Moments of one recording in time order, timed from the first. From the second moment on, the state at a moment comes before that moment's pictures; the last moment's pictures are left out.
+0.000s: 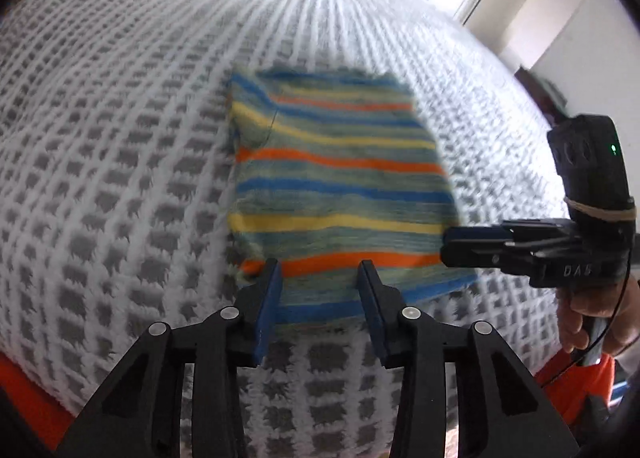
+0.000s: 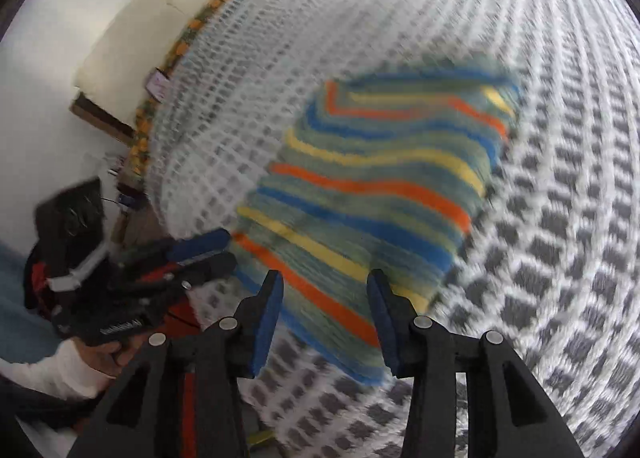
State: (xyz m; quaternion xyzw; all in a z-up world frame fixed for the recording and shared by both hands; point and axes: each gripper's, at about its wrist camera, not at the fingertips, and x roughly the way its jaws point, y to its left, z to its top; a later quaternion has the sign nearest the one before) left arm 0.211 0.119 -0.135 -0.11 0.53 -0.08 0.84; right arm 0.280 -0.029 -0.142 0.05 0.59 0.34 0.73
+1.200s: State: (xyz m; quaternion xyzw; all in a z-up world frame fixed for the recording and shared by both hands) left arm 0.218 0.126 -0.101 -0.03 0.54 0.00 0.84; right arm 0.207 -0.064 -0.128 0.10 0.55 0.28 0.78
